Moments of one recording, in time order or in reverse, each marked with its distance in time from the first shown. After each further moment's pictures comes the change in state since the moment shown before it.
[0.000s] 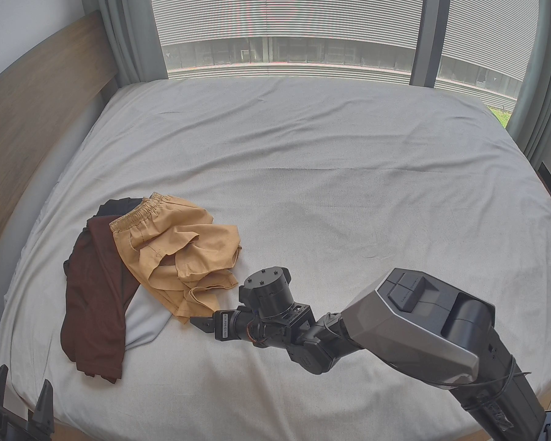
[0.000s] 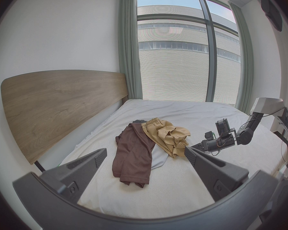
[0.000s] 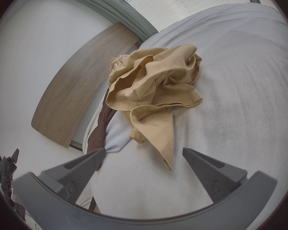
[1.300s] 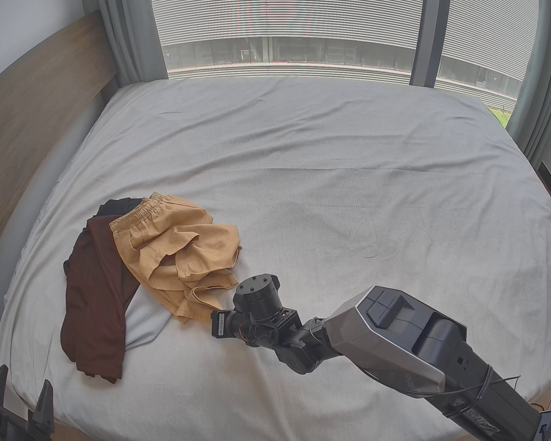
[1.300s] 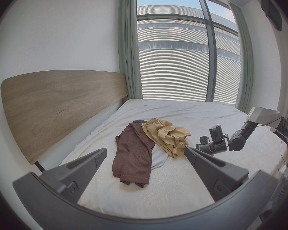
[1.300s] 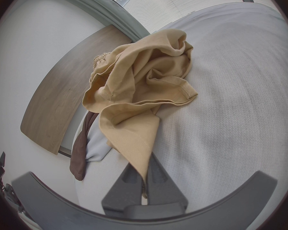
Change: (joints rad) left arm 0.000 0.000 0.000 0.000 0.000 0.001; right arm -0.006 0.153 -0.214 0.056 -0.082 0.019
